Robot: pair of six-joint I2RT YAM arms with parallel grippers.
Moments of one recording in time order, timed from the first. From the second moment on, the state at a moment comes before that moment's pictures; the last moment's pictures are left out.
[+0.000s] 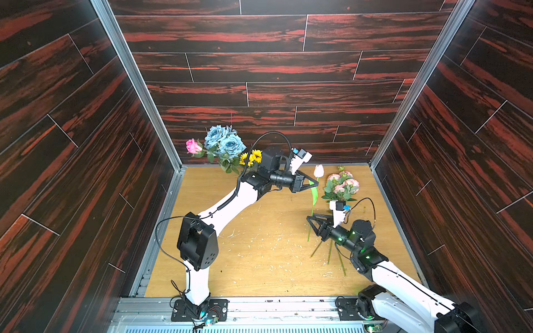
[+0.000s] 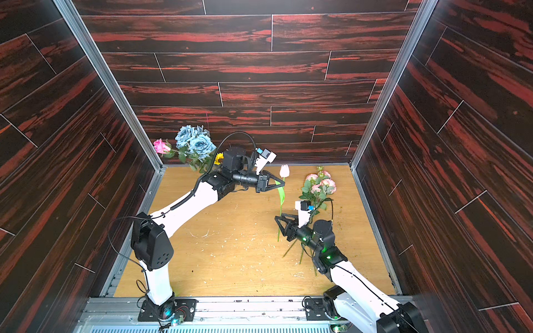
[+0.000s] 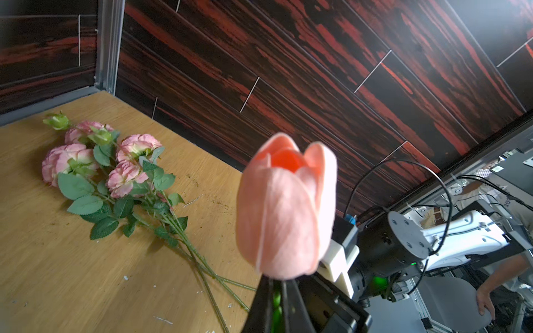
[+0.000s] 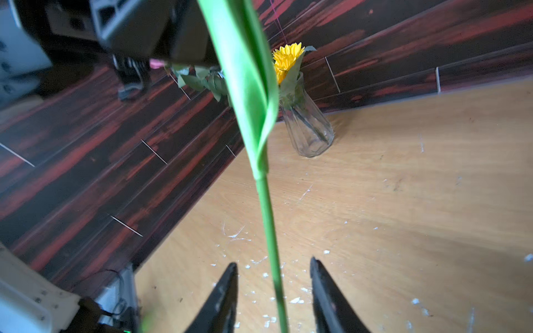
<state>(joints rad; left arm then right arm) -0.61 1.92 1.77 -0.16 0.95 -0.32 0.46 0.93 0.33 0.49 -0.41 0.49</state>
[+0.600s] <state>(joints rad) -0.61 1.92 1.77 -0.10 0.90 -0.40 0.46 0.98 0.35 0.50 -0.43 0.50</state>
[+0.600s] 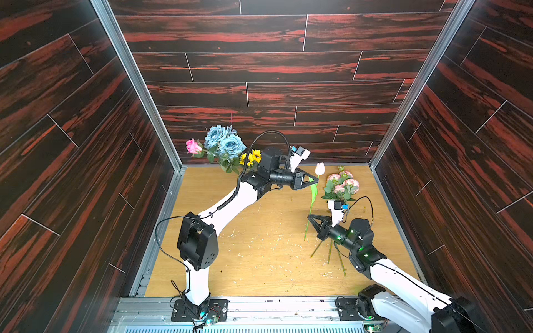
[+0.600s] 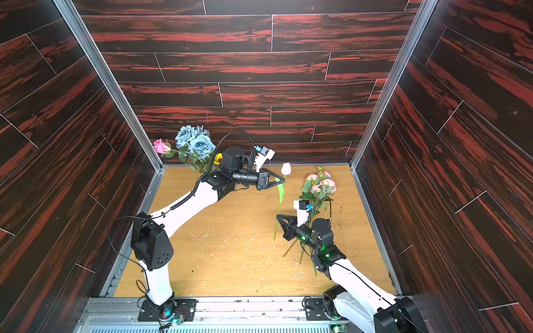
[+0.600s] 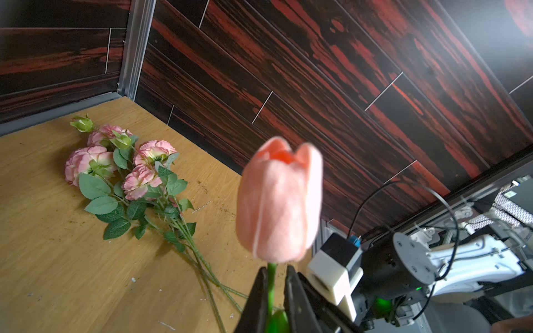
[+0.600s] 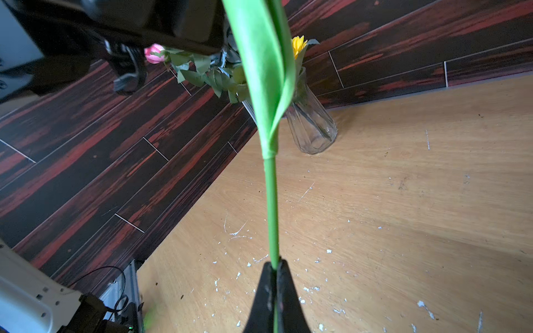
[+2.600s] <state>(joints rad) -0.57 1.56 0.89 0.55 0.30 -0.47 0.21 1.68 0.95 -0.38 -0.05 0.47</state>
